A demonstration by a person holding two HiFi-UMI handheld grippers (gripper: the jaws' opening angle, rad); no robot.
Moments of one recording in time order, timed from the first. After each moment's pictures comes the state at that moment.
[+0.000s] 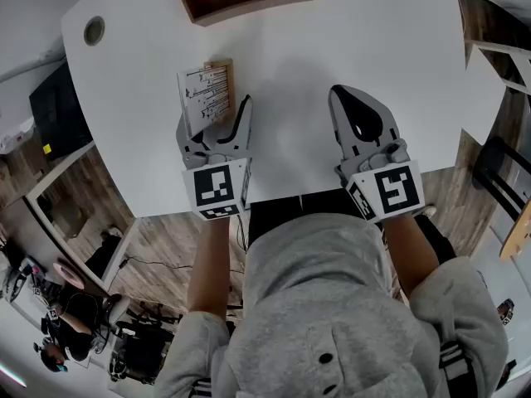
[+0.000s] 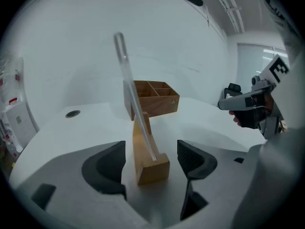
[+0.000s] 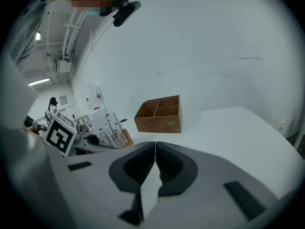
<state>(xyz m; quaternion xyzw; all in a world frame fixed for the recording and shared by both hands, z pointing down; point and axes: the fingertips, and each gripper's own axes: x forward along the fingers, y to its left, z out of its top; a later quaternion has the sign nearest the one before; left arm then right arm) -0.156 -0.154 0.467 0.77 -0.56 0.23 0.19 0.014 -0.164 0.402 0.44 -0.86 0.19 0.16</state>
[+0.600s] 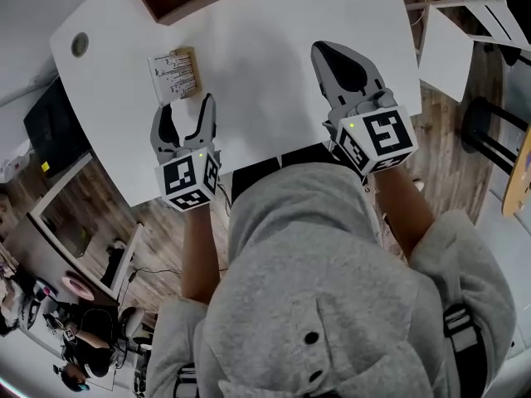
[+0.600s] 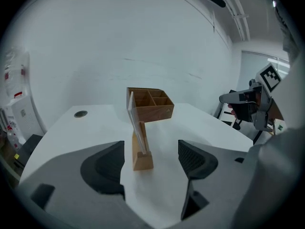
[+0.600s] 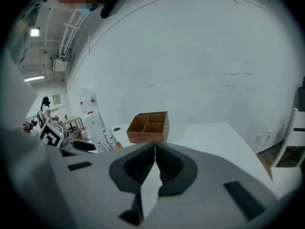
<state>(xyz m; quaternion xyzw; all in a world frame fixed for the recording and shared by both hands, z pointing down) -0.168 -0.121 0.430 0.76 -0.57 0.21 0.23 0.063 -0.169 0.344 0.49 -0.84 0.18 0.15</state>
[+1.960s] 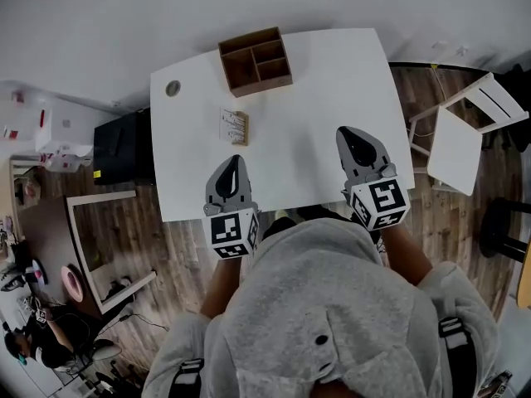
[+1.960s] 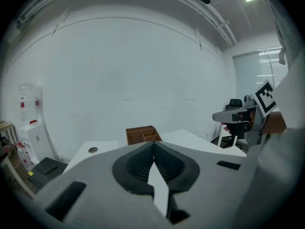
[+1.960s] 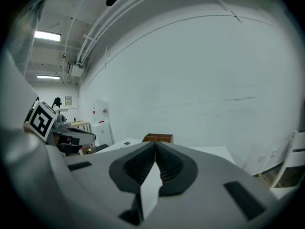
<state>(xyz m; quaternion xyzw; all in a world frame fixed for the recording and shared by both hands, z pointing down) -0.119 -0.075 0.274 0.76 -0.62 0.15 0.10 0.097 -0.123 0.253 0.46 -0.88 0.10 0.09</state>
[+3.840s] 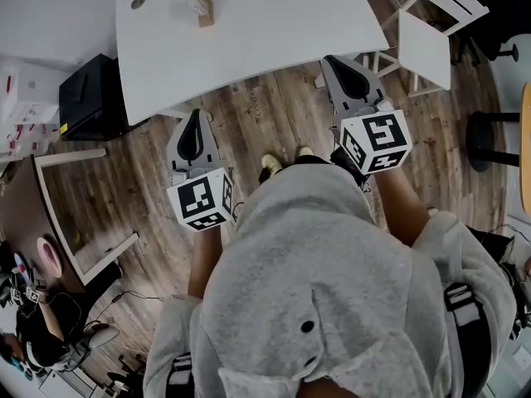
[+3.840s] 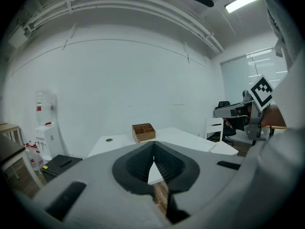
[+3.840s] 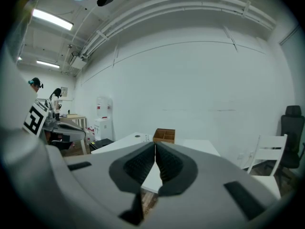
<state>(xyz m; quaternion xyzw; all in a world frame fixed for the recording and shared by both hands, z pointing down) -0.145 0.196 0.256 0.77 -0.62 0.12 0.06 0.095 0.145 0.224 0.51 -0.85 0.05 0.10</state>
